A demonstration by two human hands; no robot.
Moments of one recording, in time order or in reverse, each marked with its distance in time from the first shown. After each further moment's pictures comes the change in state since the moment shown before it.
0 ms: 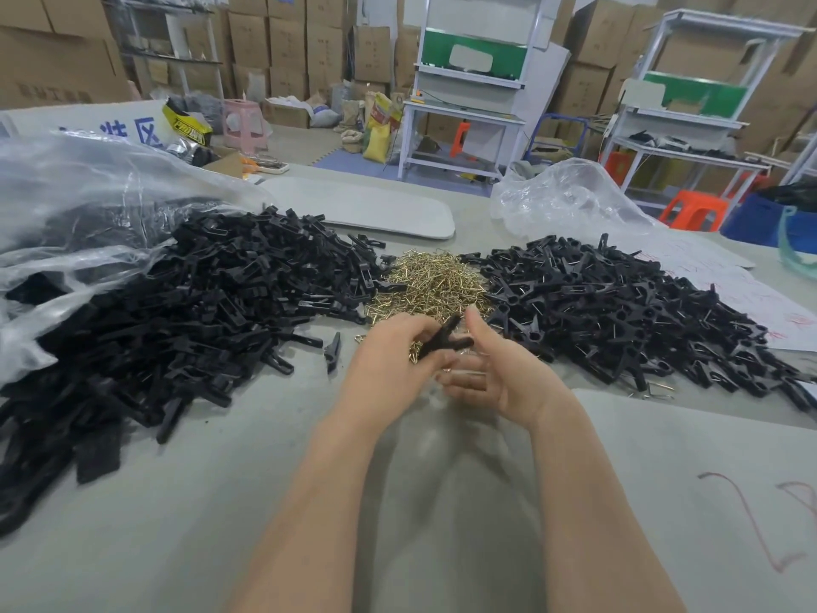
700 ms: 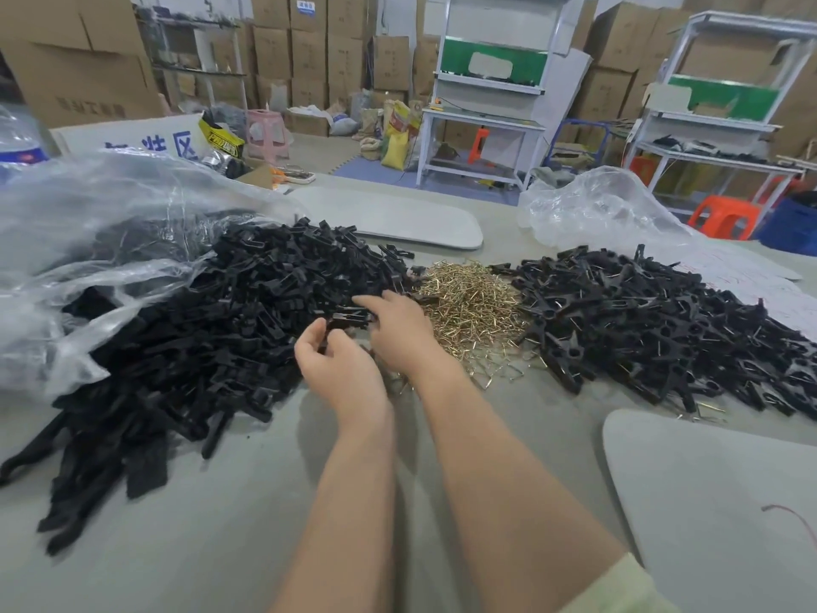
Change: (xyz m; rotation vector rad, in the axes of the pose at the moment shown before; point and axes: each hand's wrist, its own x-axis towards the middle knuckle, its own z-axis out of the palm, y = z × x) left_hand 0.011 -0.021 -0.024 -0.861 0.983 -0.787; right_hand 0.092 -0.012 0.125 -1.258 0.139 -0.325
